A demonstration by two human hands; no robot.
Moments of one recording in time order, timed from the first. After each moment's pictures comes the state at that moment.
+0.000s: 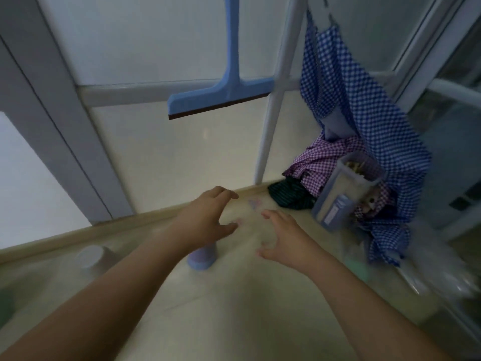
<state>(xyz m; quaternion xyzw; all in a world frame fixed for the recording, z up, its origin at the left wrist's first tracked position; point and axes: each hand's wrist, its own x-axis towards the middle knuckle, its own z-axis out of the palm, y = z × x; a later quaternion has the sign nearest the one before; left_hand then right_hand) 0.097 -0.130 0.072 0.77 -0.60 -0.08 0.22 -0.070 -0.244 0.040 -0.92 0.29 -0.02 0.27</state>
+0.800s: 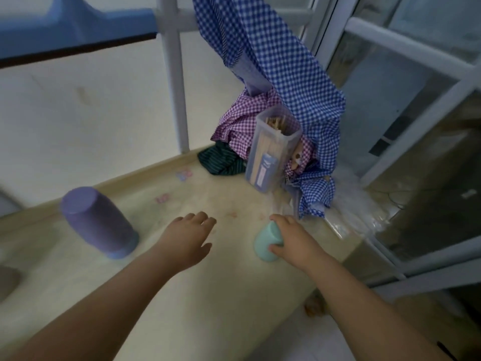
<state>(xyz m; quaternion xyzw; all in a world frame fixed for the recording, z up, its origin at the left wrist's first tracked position) -0.020 -0.197 -0.018 0.73 -0.68 -0.10 -0.01 -0.233 -0.315 -0.027 -0.86 0.45 0.04 0.25</state>
